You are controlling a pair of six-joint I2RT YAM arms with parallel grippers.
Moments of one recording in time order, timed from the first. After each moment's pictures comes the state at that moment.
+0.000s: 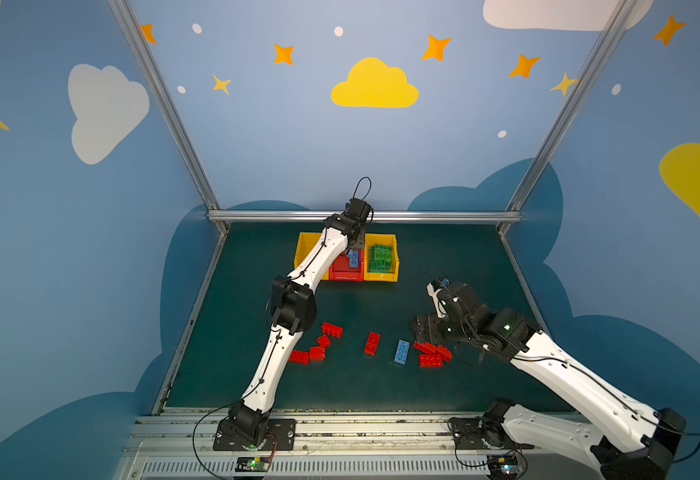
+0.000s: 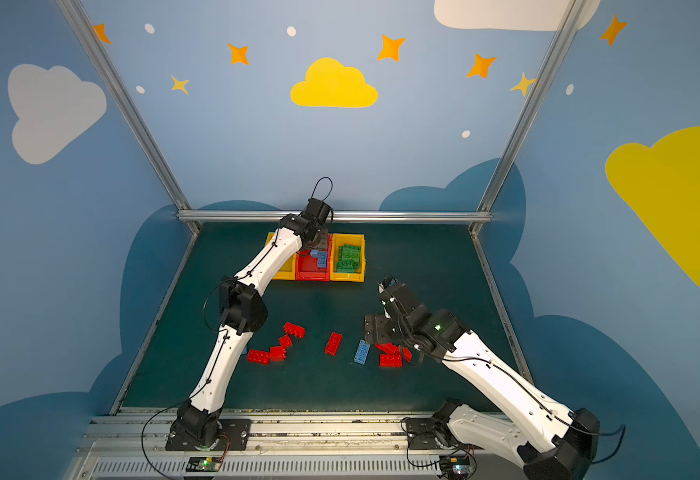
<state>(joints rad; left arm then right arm) -0.45 2.59 2.66 -1.06 -0.29 -0.38 0.75 1.05 1.01 -0.91 0.08 0.50</state>
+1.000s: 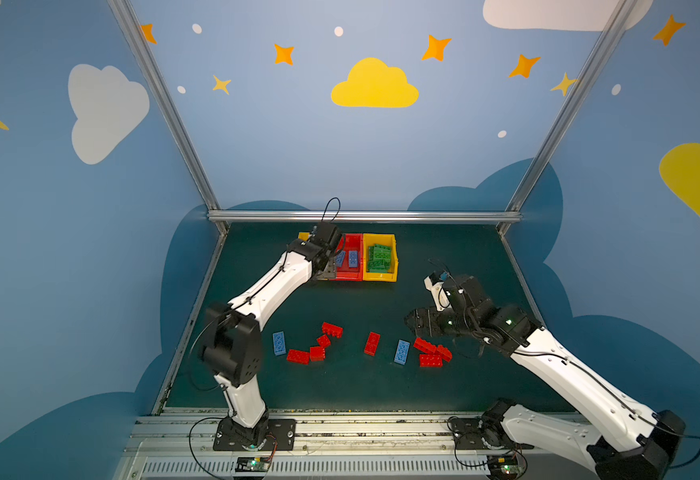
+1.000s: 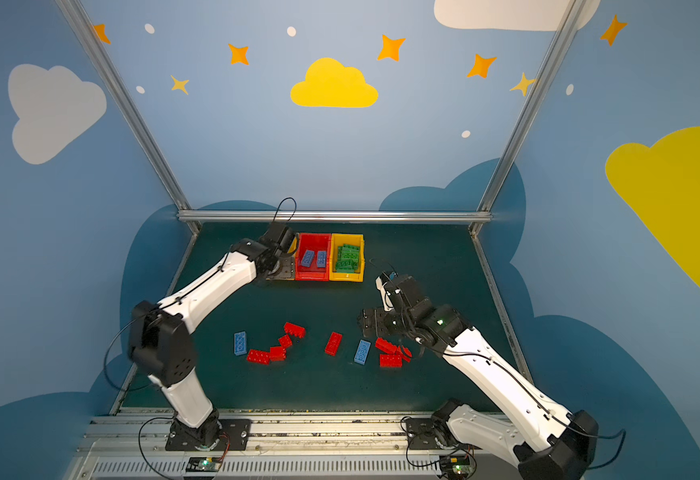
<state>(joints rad) -0.44 1.66 1.40 -0.87 -0.41 -0.51 0.70 1.05 1.01 -0.83 -0.09 0.46</state>
